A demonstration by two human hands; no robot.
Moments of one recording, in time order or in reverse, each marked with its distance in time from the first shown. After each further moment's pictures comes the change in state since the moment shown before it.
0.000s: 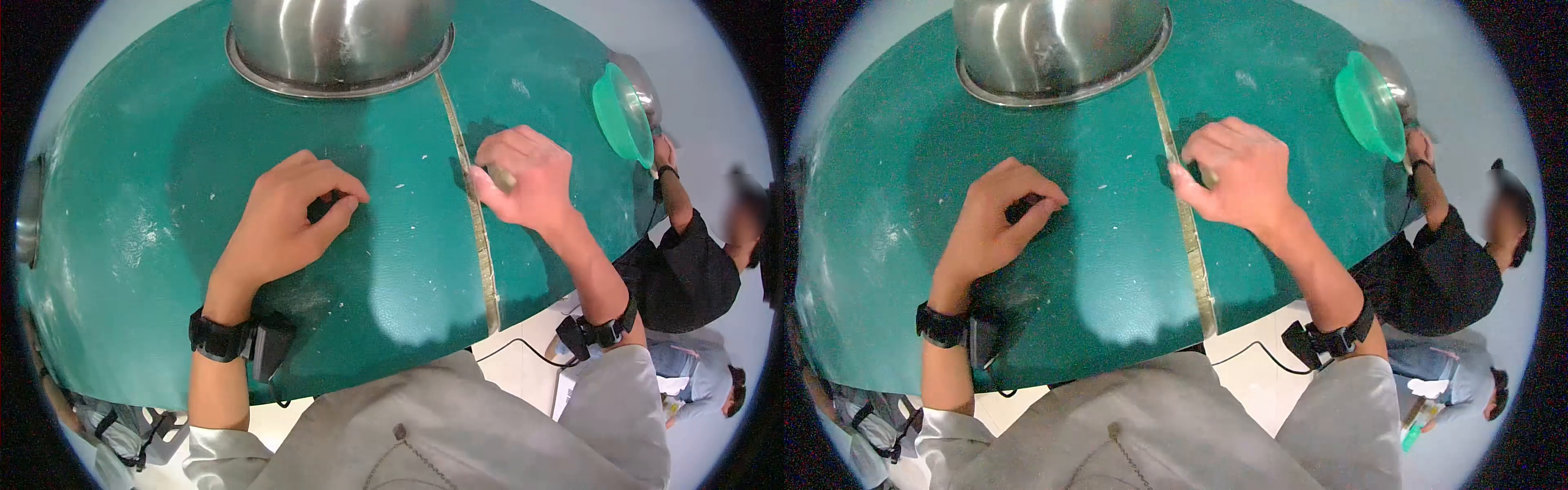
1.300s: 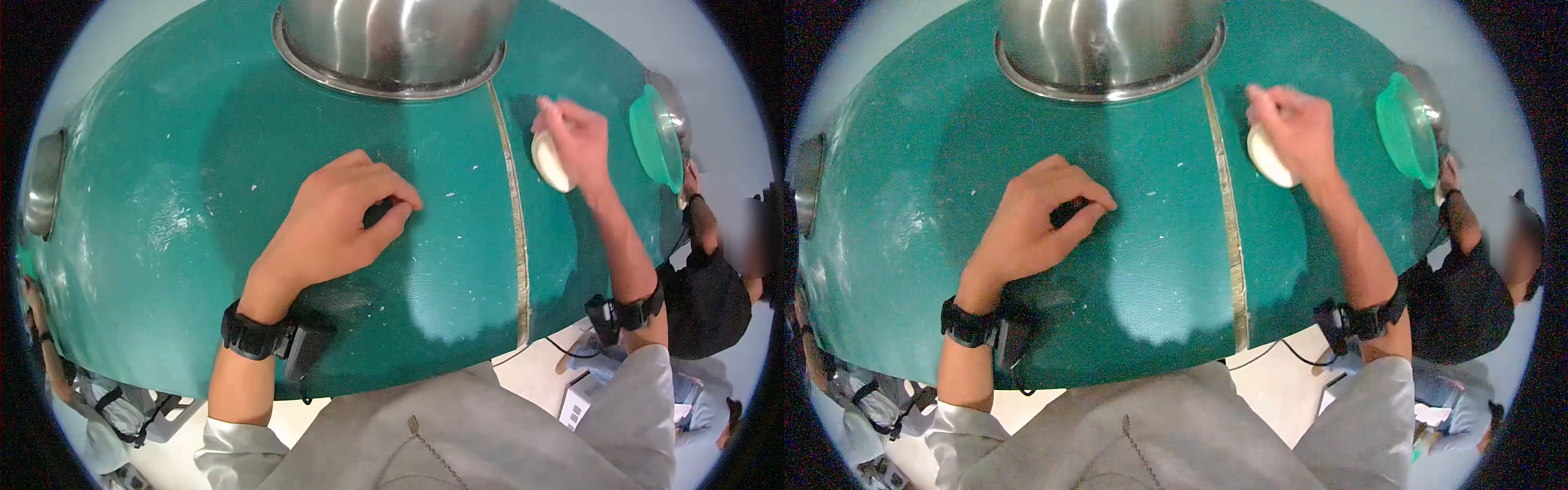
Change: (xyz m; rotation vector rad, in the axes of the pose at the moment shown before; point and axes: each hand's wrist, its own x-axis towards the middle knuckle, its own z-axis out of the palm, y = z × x) left_hand 0.001 0.000 0.001 0.008 0.003 0.034; right_hand 0.026 0.056 0.023 0.390 -0.044 0.656
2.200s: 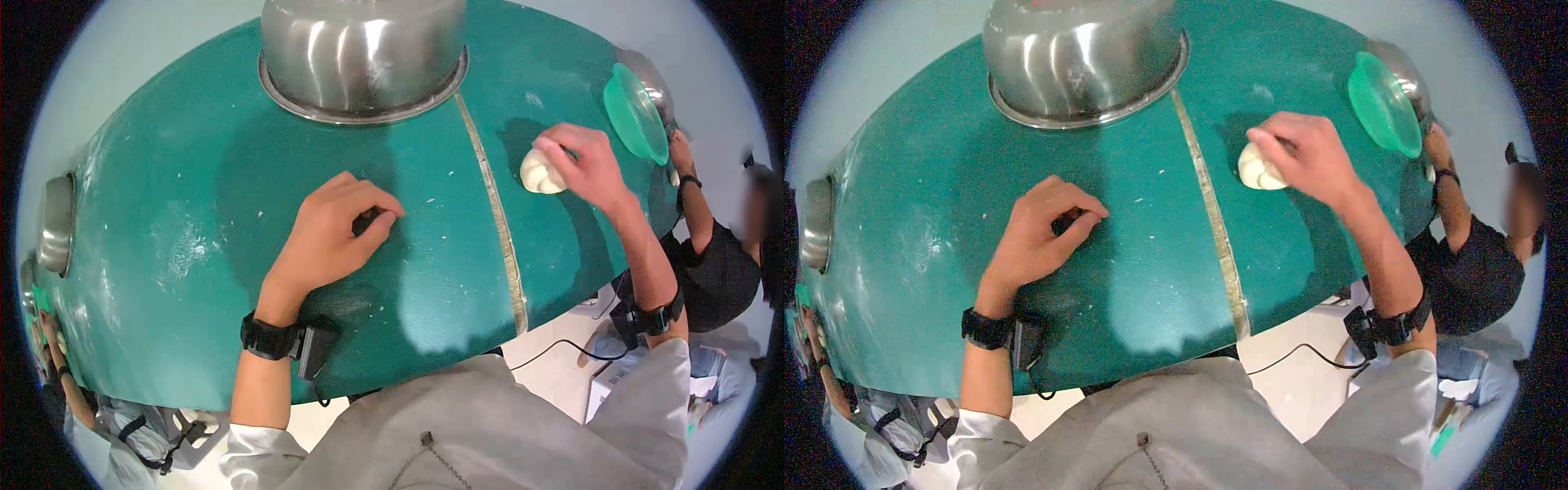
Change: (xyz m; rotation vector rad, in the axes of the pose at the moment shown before) left_hand 0.001 0.003 -0.002 0.015 -0.015 -0.051; right_hand -0.032 -0.012 -0.061 -0.280 -0.296 -0.309
